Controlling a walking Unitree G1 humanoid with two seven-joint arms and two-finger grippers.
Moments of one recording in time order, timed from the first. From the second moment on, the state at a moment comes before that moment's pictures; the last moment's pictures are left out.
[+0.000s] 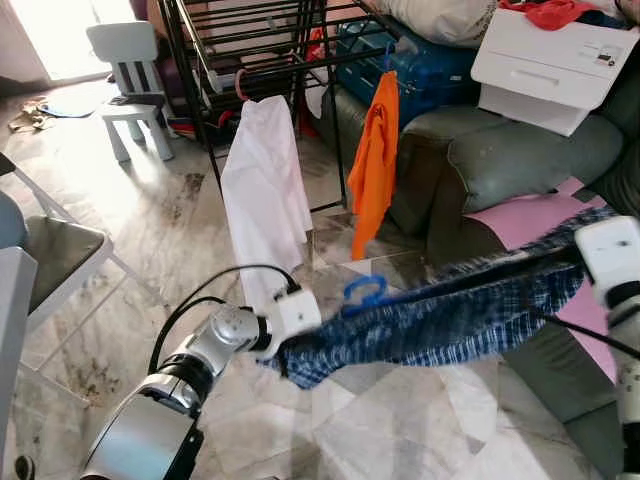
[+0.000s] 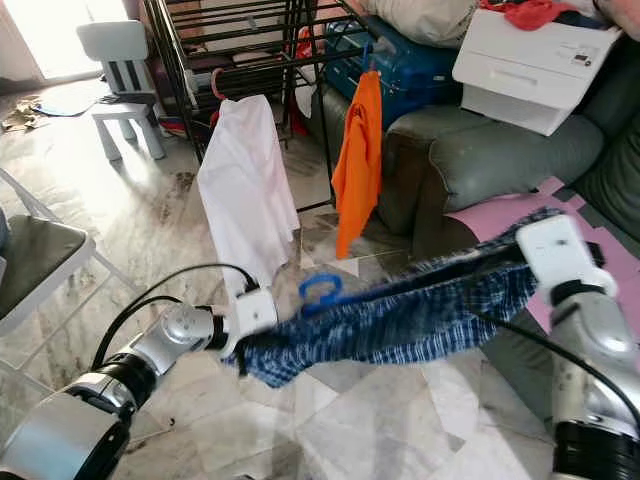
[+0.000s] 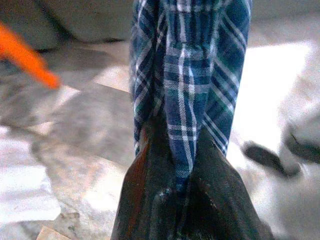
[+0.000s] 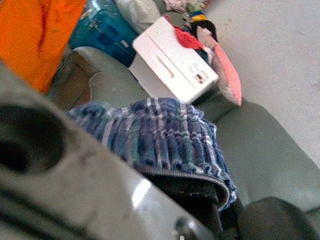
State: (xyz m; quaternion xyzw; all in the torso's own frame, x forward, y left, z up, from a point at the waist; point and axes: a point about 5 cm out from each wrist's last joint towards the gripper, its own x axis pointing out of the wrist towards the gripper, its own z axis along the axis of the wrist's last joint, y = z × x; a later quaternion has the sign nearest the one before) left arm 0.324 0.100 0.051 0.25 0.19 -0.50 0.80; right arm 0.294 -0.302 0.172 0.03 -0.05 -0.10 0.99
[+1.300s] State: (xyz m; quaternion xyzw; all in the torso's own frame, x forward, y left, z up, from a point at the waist) left arm 0.341 0.072 0.058 0.17 0.19 -0.34 0.91; right arm 0.241 -0.136 0.084 -0.02 0.13 0.31 0.94
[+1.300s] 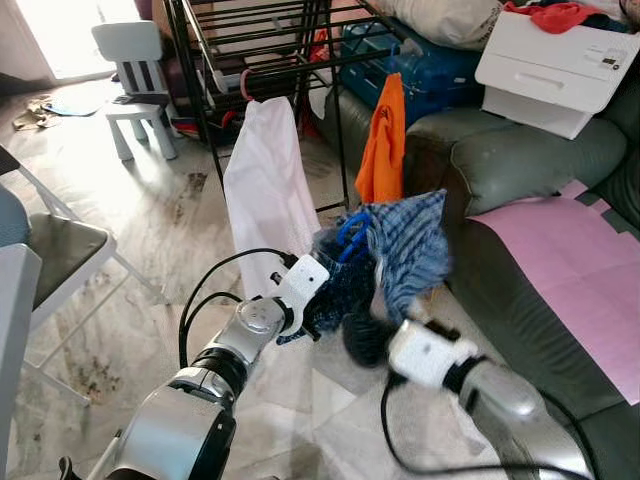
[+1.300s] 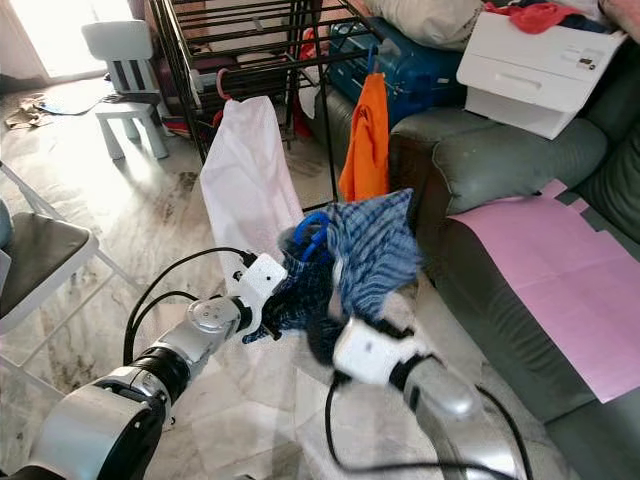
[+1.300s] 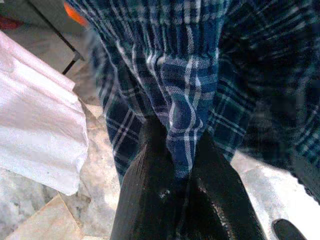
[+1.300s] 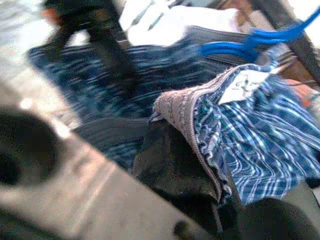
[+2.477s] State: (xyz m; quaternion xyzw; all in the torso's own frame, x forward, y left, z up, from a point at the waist) left arm 0.348 0.083 0.079 0.27 0.13 -0.43 0.85; right arm 0.241 -0.232 0.107 -0.30 0.07 0.19 0.93
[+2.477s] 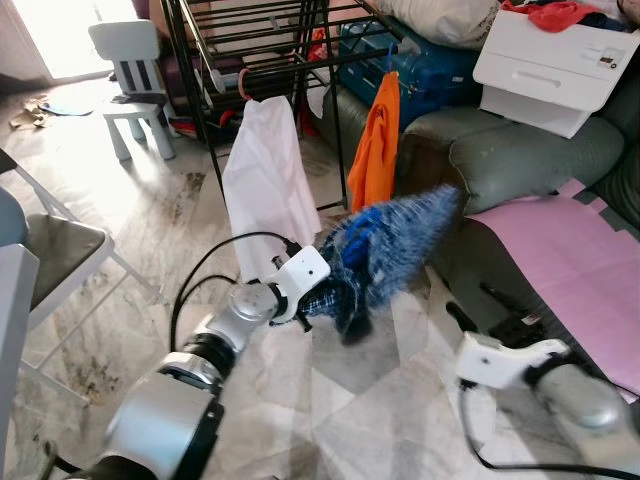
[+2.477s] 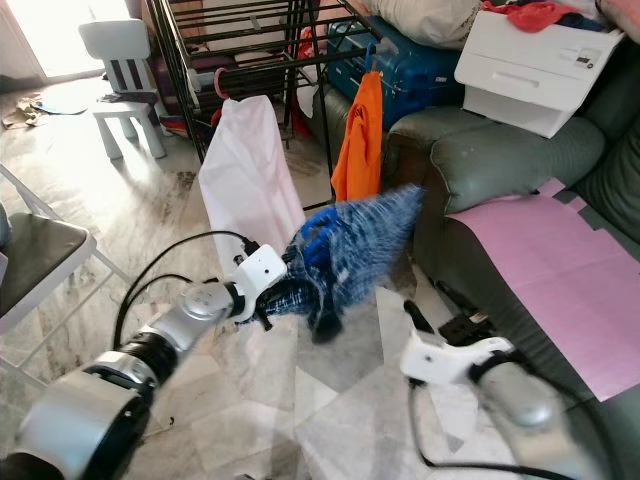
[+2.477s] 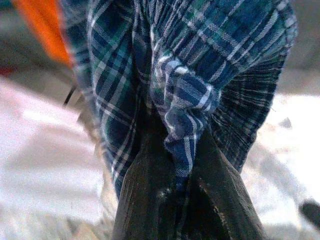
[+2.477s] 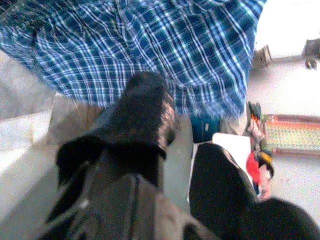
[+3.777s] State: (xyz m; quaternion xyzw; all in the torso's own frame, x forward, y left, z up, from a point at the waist) left arm 0.319 0.064 0.082 0.37 -0.01 -0.59 0.71; right arm 0.236 -0.245 0.129 -0.31 0.17 0.39 0.85
